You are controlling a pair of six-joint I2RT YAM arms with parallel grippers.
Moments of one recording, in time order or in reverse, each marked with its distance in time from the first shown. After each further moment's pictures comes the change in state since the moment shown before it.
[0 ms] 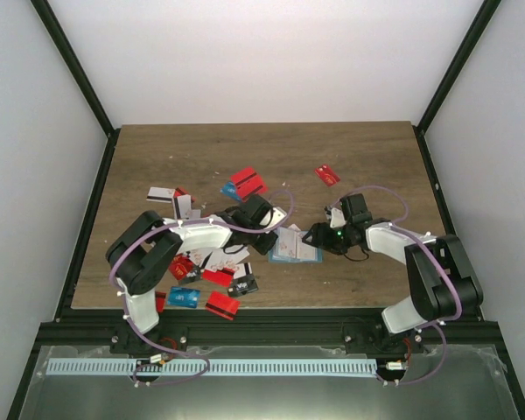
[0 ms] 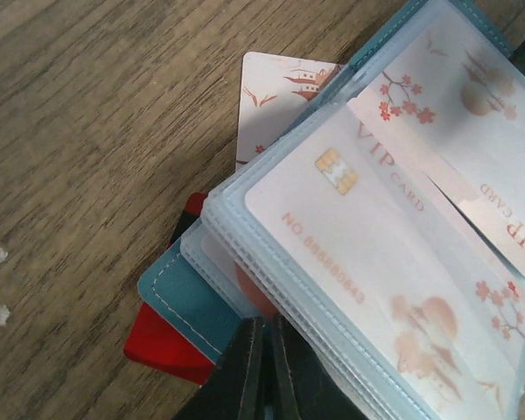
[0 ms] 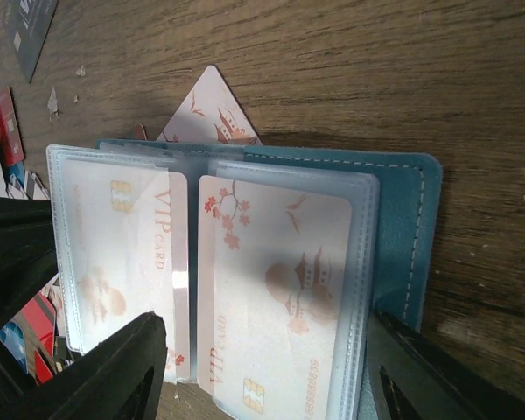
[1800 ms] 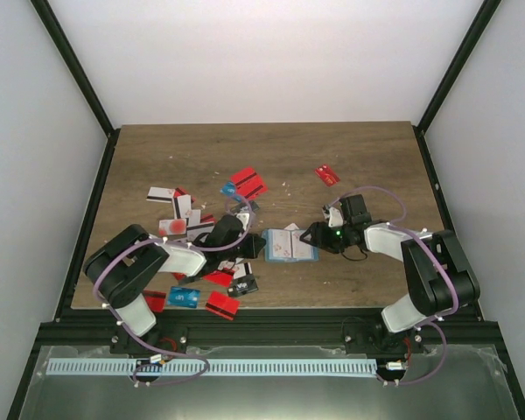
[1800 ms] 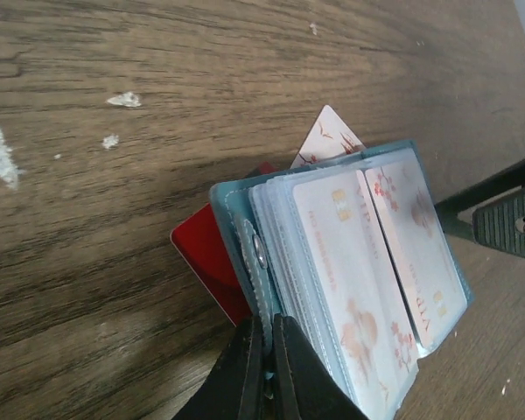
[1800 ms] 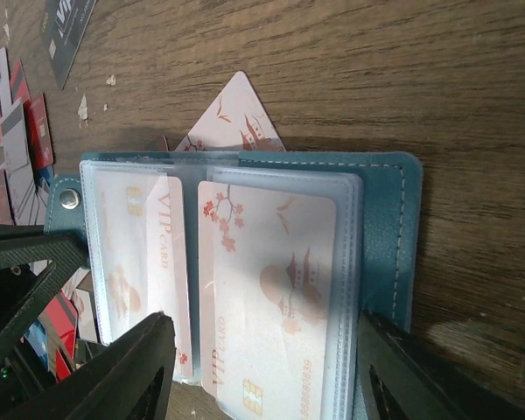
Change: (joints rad) left arm 0.034 -0.158 -0.449 0.630 0.019 -0.637; right arm -0.002 0.036 -0.012 0.084 -0.054 0.013
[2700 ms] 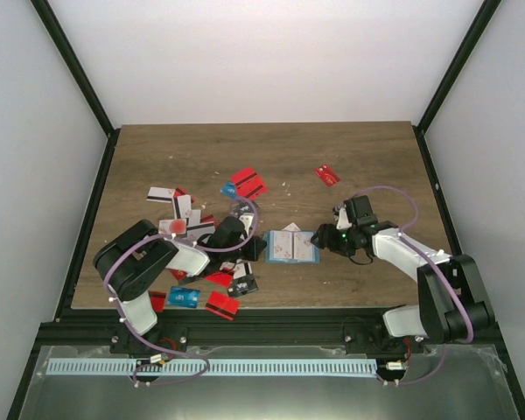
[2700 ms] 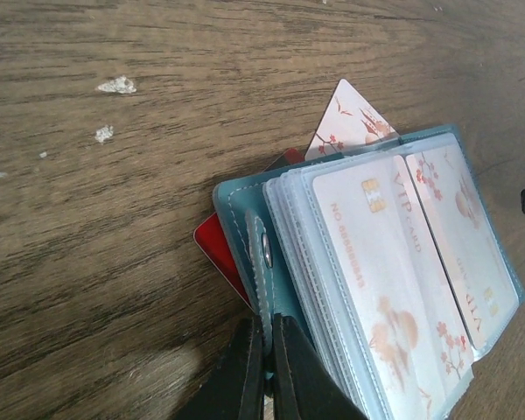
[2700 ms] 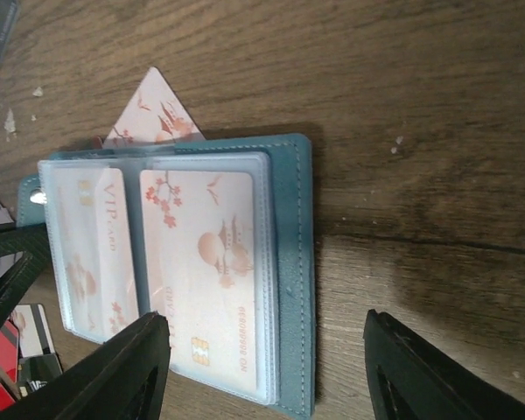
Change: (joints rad) left arm 0.003 0.075 -0.006 0.073 -0.003 0.050; right arm 0.002 -0.176 -0.007 -0.195 0.201 0.021
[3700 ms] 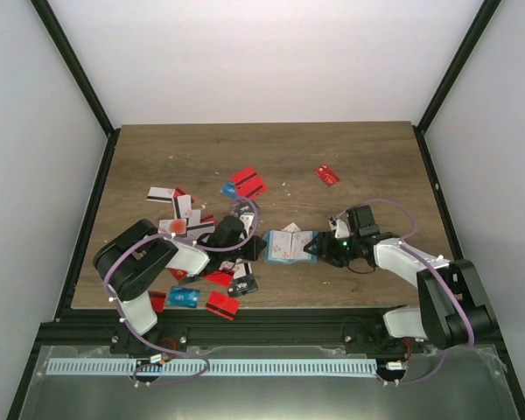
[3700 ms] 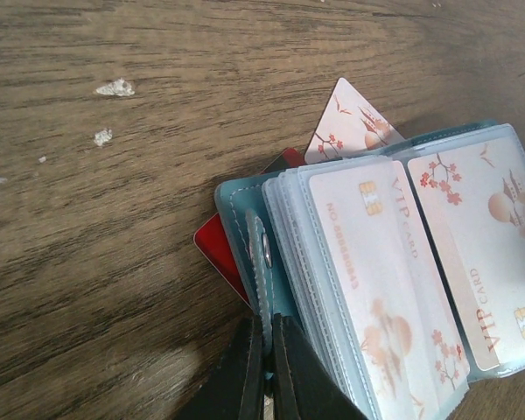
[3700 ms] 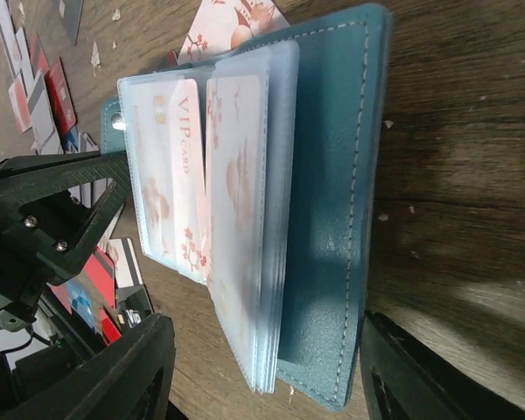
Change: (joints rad) left arm 0.005 0.000 0.005 -0.009 0.015 0.018; right arm -0.002 -0.032 -0.113 0.111 -0.244 0.106
